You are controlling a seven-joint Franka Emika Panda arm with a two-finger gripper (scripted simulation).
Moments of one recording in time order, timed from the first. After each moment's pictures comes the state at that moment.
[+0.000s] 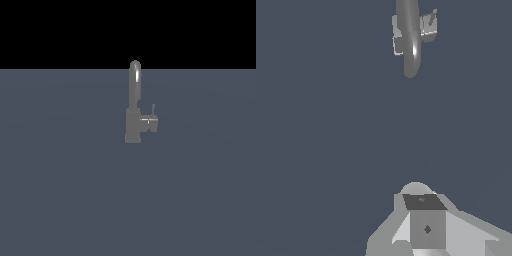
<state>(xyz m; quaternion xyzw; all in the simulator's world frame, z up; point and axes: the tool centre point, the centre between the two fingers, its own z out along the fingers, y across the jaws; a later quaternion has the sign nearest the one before) -0.185 0.008 0.472 -0.99 0.07 0.10 0.07</state>
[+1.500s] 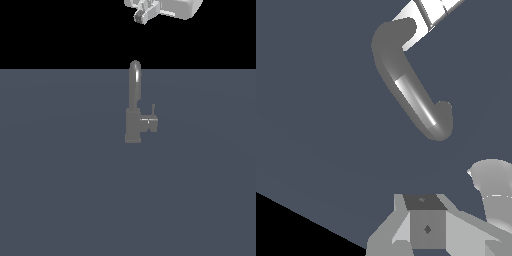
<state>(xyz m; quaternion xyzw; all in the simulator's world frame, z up) -0.014 -0.030 0.398 -0.88 0.27 0.28 0.27</state>
